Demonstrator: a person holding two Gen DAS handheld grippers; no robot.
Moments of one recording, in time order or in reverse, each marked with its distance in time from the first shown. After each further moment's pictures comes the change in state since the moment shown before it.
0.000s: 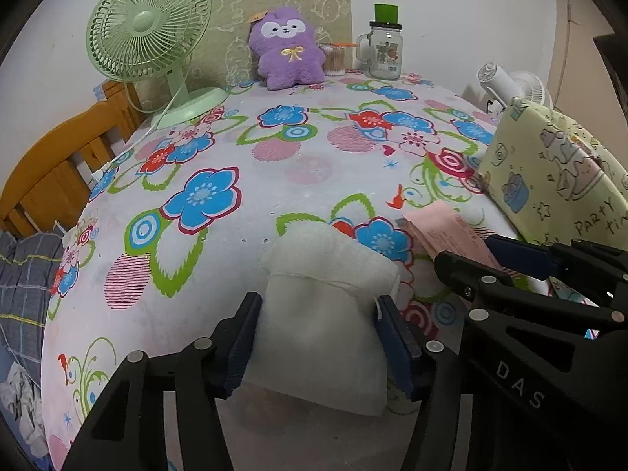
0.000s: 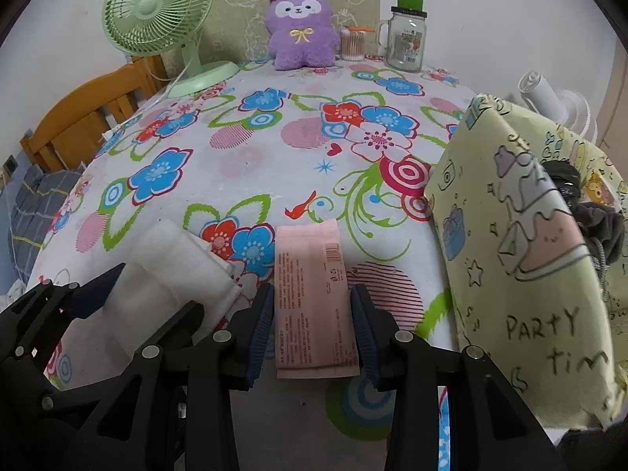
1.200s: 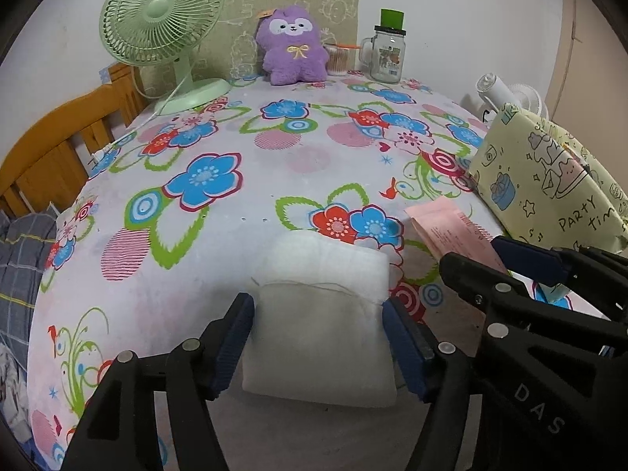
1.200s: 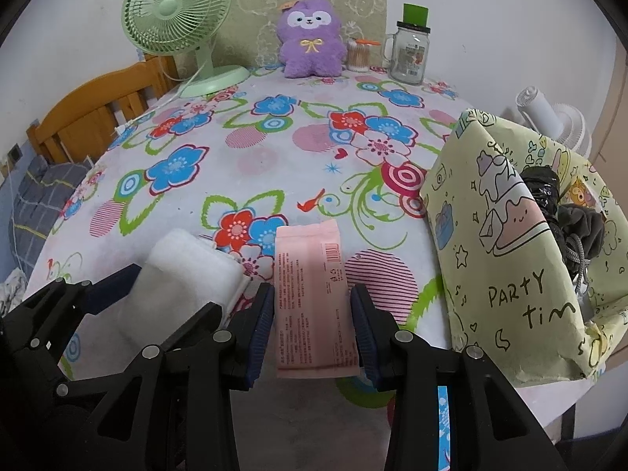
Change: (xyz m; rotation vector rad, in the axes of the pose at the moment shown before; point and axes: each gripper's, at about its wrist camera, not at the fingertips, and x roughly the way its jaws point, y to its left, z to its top) left arm -0.006 0.004 -0.012 -0.054 0.003 -0.040; right arm -0.026 0.011 -0.013 -0.039 -0.034 -0.014
